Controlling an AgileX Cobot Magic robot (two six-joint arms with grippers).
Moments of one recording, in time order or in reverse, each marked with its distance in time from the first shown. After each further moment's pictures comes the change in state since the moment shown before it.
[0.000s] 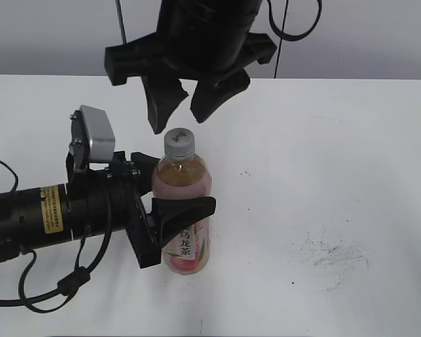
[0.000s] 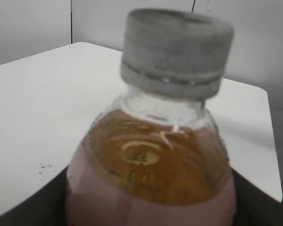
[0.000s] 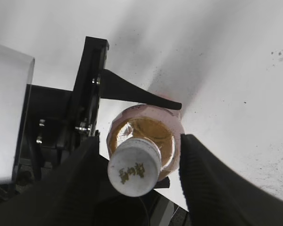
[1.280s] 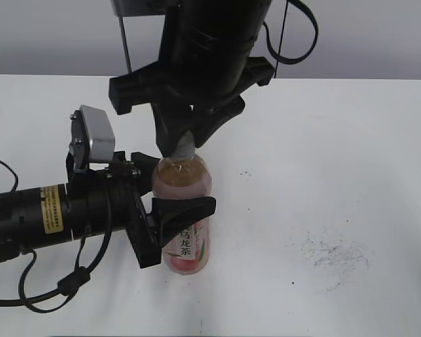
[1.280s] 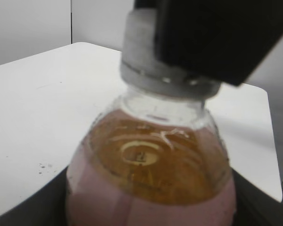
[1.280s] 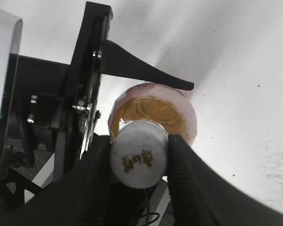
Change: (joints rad) left arm 0.000 0.000 0.000 0.000 0.000 0.000; right arm 0.000 0.001 0.057 0.040 0.003 -0.045
